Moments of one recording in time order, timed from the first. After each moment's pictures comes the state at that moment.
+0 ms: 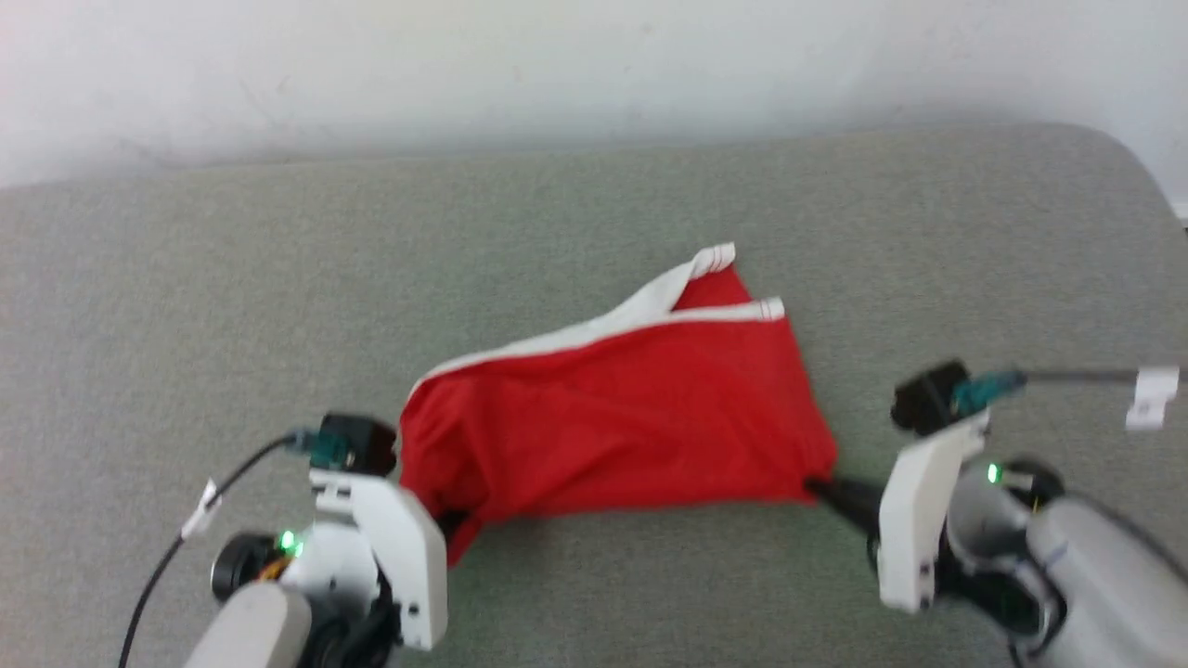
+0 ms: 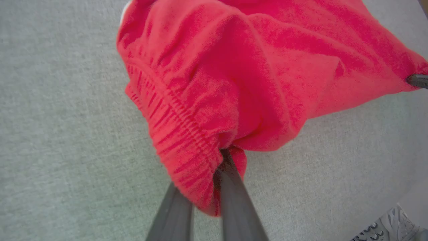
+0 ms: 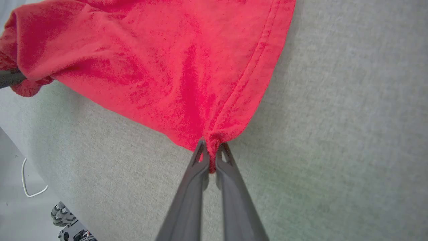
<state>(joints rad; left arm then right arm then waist) -0.18 0.34 -0.33 0.05 -0.57 0.04 0.64 -0.42 -0.45 0.60 0.32 0.87 0.13 0.47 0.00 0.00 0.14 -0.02</state>
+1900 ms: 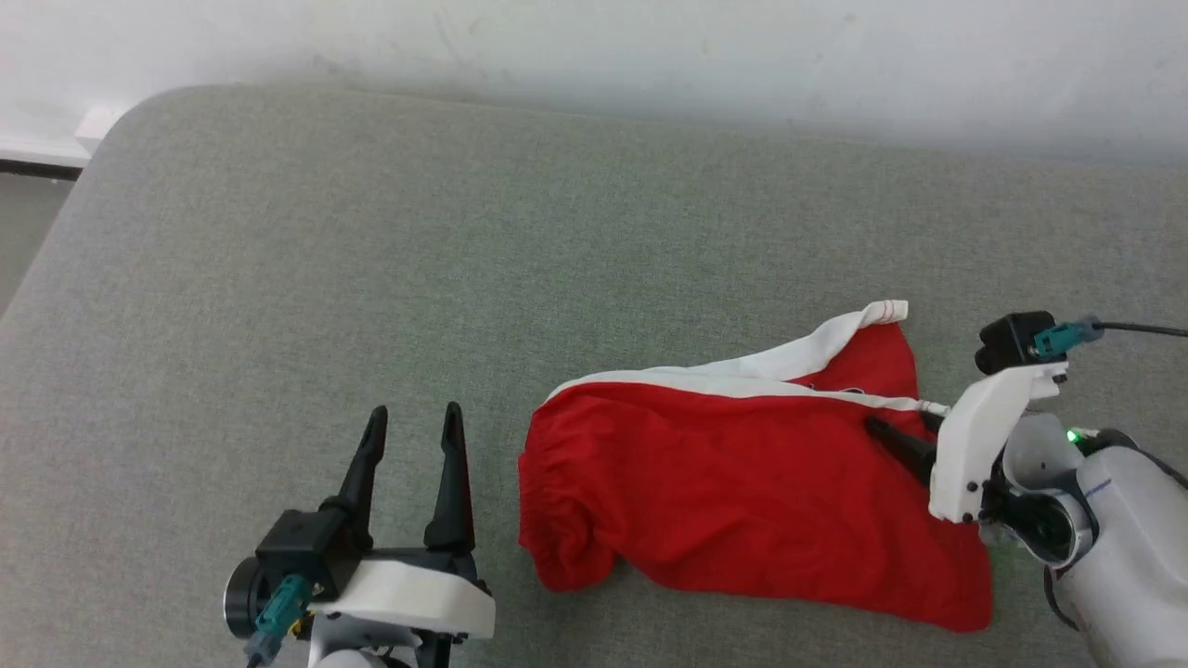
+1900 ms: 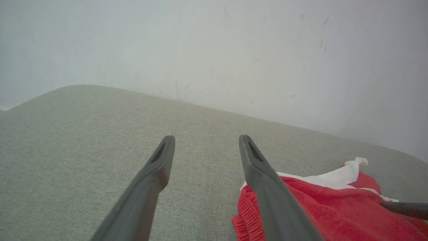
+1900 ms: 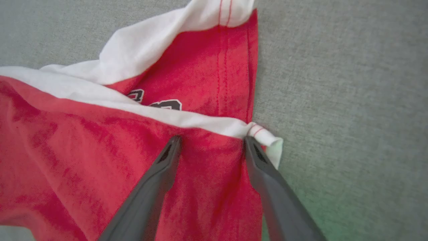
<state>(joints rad) -0.01 0.14 -0.27 -0.01 -0.34 0.18 -0.25 -0.45 -0.35 0.34 0.58 0.71 0.13 0.48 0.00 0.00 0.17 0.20</state>
